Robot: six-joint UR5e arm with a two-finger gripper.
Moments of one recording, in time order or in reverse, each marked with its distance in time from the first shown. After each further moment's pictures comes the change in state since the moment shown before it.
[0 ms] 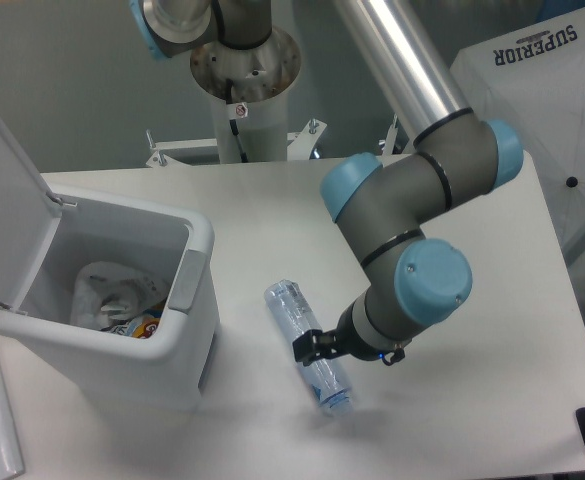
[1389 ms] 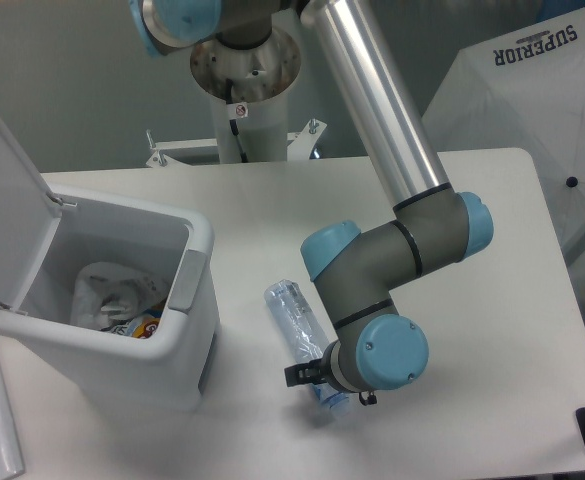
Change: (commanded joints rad) arm -0.048 -0.092 -0.001 -0.003 0.098 -0.055
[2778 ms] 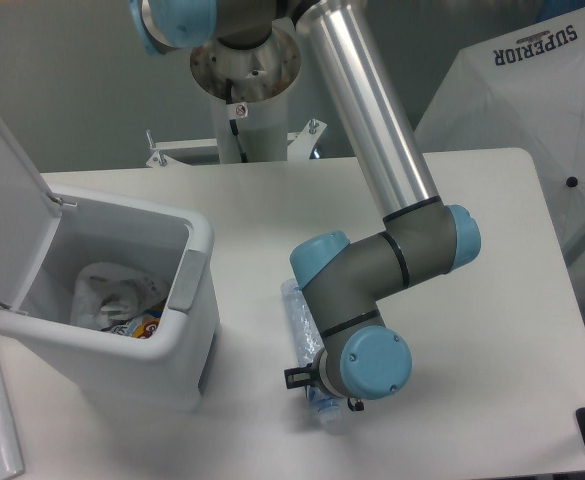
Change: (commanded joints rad) arm -0.011 0.012 0.002 0.003 0.000 -0.003
